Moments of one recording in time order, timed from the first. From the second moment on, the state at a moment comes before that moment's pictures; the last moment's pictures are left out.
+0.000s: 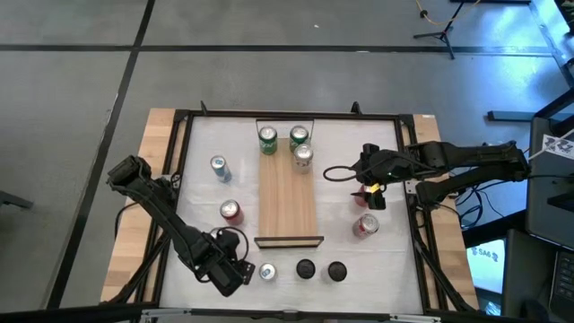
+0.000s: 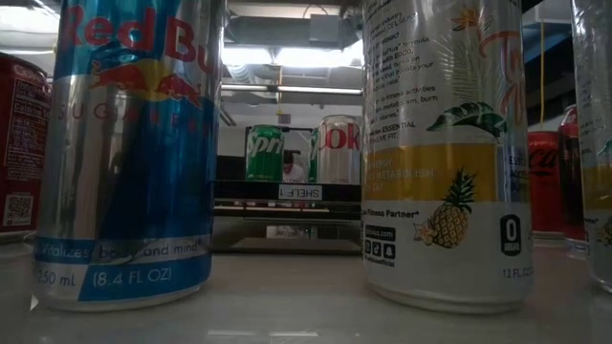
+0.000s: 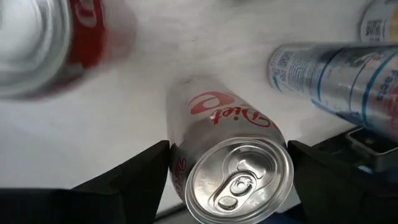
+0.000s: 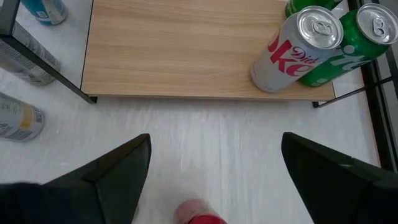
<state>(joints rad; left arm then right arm) -0.72 1.76 1.41 -1.02 -0.10 -1.97 0.11 1.09 1.15 -0.96 0.12 -0.04</state>
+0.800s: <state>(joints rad) -0.61 1.75 1.41 -1.04 -0.09 -0.83 0.11 1.09 1.15 -0.96 0.12 -0.04</state>
